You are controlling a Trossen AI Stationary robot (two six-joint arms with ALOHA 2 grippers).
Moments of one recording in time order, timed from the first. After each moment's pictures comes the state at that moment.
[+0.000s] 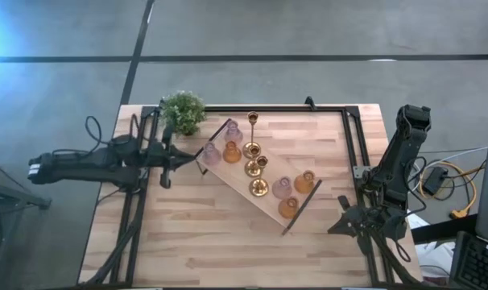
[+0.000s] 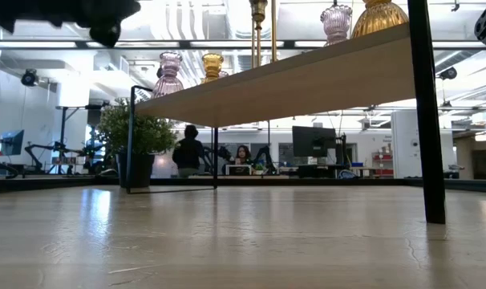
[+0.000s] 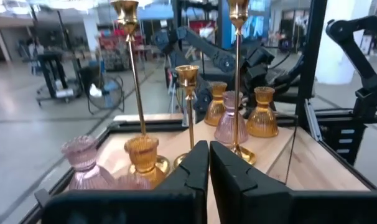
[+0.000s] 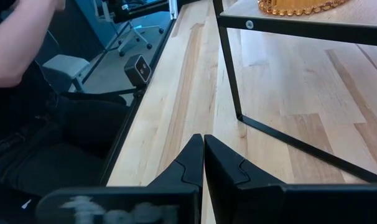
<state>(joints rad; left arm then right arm) 0.08 0.48 0.48 0.03 0.05 0.06 1.26 0.89 0.32 -0.05 0.84 0.88</state>
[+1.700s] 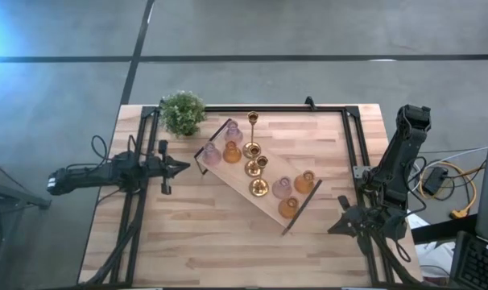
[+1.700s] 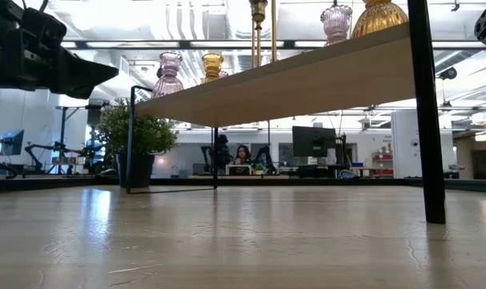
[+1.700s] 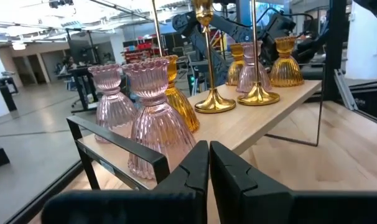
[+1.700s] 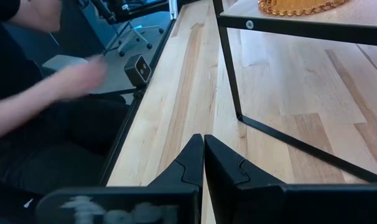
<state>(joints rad) 0.08 0.02 0.01 0.02 -0.04 0.14 1.26 0.89 0.32 -0.05 0.84 0.88</state>
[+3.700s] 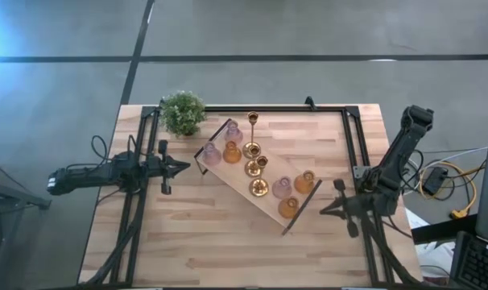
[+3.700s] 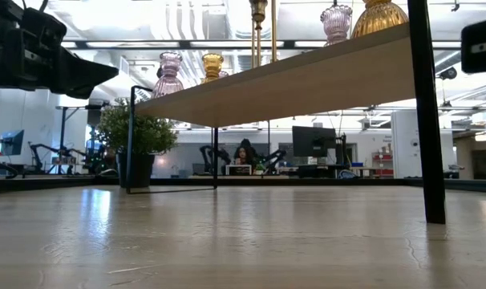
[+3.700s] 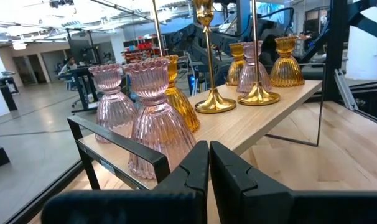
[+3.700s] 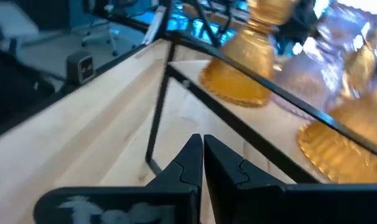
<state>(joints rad) 0.08 0.02 0.01 0.03 -0.05 0.14 1.05 0.62 0.16 0.11 0.81 0.03</state>
